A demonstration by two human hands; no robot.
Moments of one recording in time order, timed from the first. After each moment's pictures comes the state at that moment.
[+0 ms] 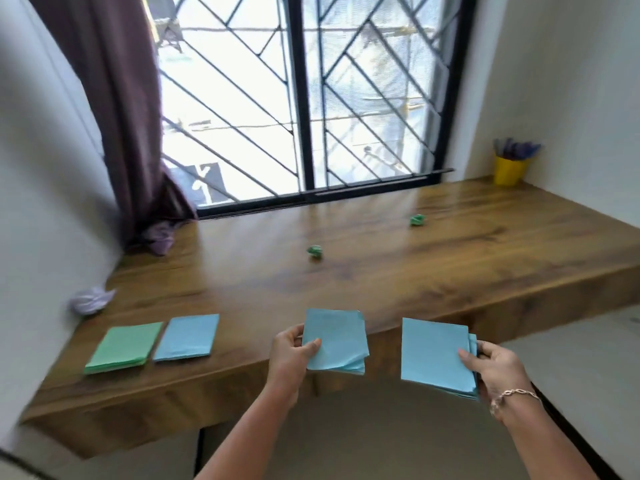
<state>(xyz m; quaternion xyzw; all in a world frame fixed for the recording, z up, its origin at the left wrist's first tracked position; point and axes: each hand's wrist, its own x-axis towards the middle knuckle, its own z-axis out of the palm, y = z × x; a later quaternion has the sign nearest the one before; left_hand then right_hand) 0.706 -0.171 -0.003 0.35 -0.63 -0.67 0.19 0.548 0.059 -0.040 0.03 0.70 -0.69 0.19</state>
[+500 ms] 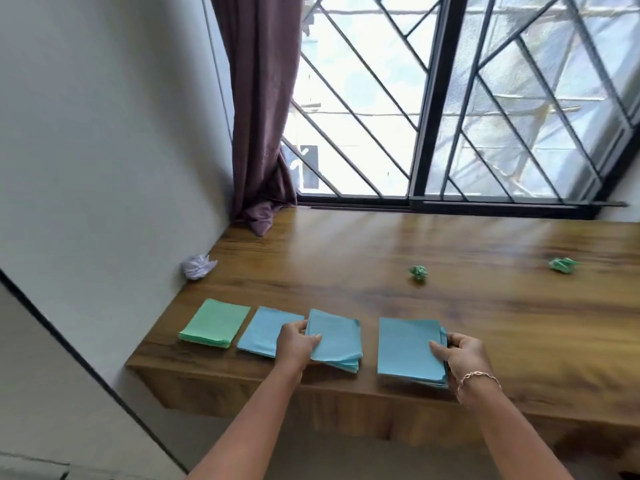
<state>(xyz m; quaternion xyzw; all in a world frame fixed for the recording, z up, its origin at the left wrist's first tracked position) 0.722 -0.319 -0.033 0.53 -0.59 -0.56 0.24 0.532 -0.167 -0.040 -0.08 0.72 -0.61 0.31</state>
